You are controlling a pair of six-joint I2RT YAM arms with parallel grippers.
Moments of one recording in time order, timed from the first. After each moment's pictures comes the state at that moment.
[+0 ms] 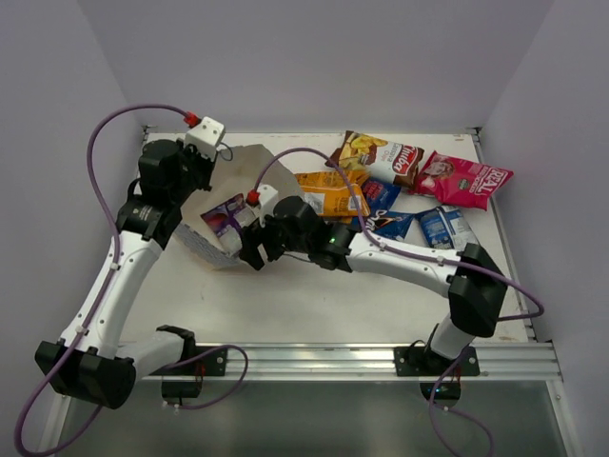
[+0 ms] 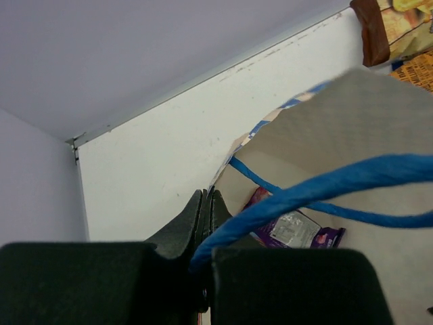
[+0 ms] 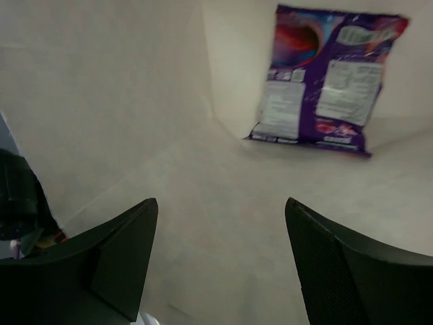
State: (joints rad) left arm -0.22 1.13 1.21 -0.35 0.04 0.29; right arm 1.03 1.63 1.29 -0.11 -0.05 0.27
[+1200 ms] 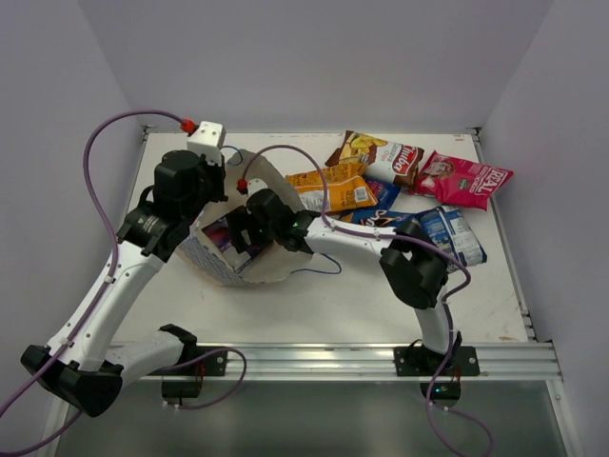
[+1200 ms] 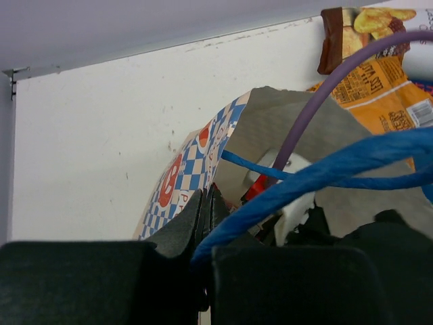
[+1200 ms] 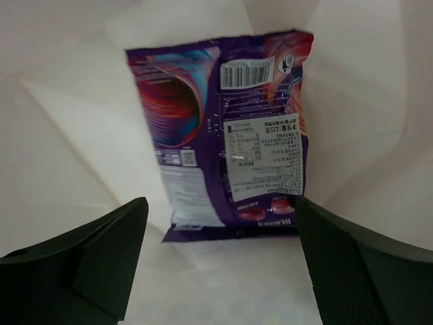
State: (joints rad) left arm -0.43 1.07 1.23 -0.50 -0.20 -0.04; right arm 0.99 2.00 1.54 -0.18 0.09 0.43
